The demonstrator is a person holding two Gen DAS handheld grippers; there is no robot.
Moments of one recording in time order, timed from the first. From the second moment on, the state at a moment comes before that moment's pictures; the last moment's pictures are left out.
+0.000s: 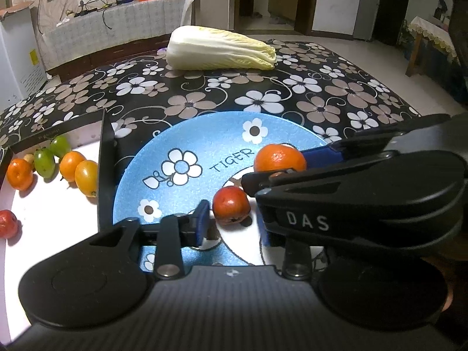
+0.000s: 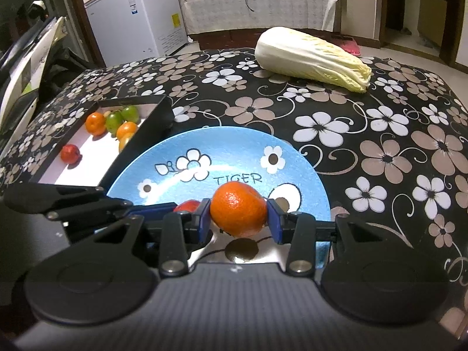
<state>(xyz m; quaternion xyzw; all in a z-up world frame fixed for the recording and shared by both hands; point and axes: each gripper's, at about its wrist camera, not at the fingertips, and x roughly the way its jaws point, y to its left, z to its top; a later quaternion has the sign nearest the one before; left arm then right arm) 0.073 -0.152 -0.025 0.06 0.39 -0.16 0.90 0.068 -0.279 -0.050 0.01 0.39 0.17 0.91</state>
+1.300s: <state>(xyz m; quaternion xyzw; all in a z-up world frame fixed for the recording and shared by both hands) 0.055 -0.011 0.018 -0.03 0.36 -0.07 0.93 0.062 -0.211 -0.008 0.01 0.26 0.22 0.94</state>
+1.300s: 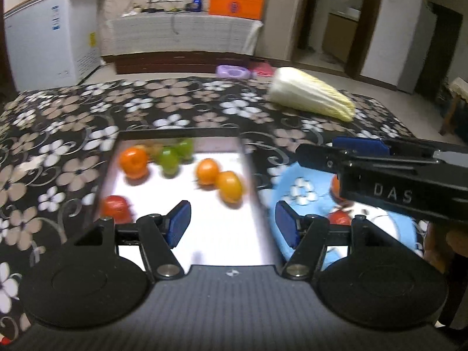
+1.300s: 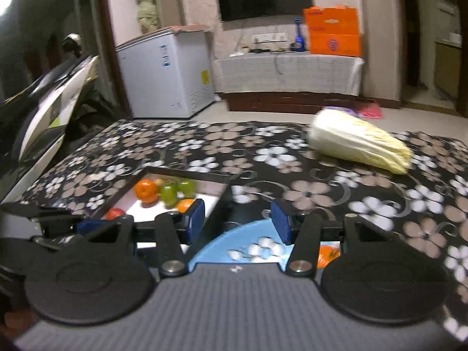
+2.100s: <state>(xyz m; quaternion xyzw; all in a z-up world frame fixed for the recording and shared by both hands) 0.054 0.065 0.001 -0.04 0.39 -0.02 0.92 0.077 -0.075 -0.067 -0.31 0.27 0.20 0.89</state>
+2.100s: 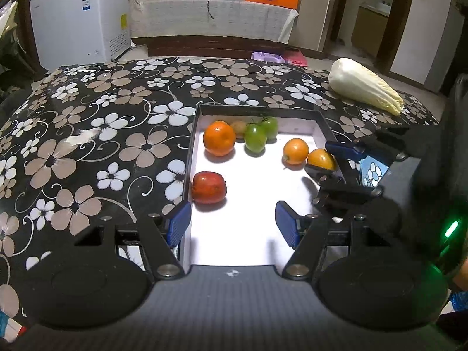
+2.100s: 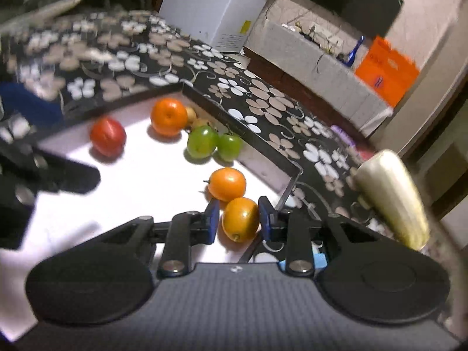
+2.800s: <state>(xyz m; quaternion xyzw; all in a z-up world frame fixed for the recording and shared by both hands) 0.092 0.024 -0.006 -0.01 0.39 -0.04 0.92 0.086 -0.159 -0.012 0.01 0.30 0.25 0.92</state>
